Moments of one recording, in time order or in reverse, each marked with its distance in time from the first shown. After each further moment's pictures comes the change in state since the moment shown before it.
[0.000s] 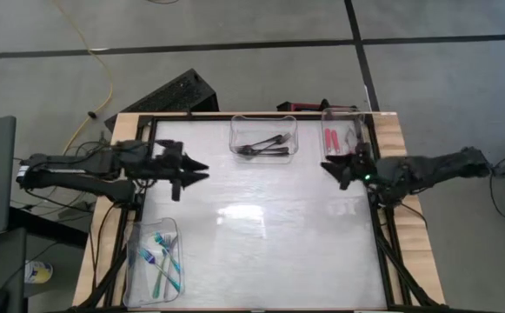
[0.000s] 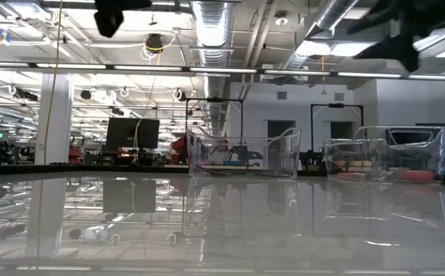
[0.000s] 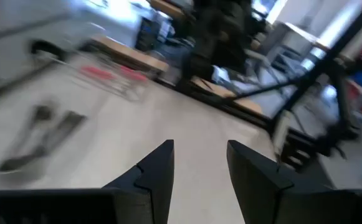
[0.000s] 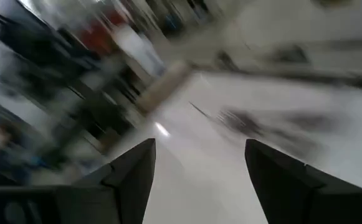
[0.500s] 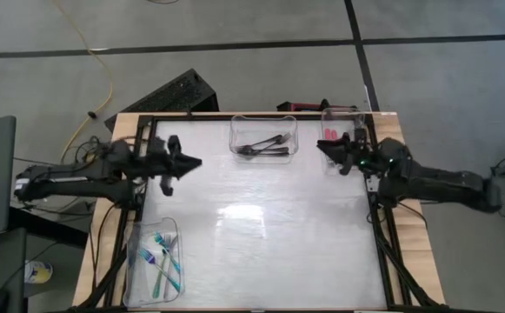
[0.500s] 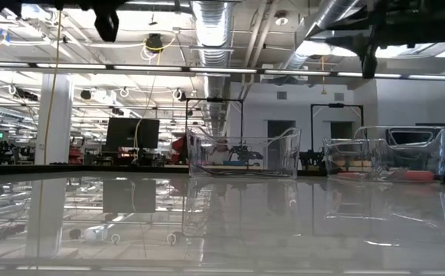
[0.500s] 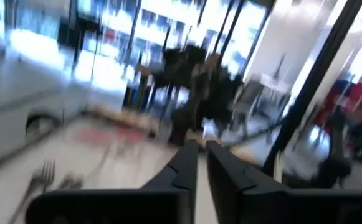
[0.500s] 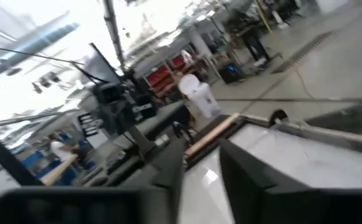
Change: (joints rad) left arm 0.110 -0.168 -0.242 0.352 0.081 0.093; right arm -0.485 0.010 -0.256 0.757 -0.576 -0.210
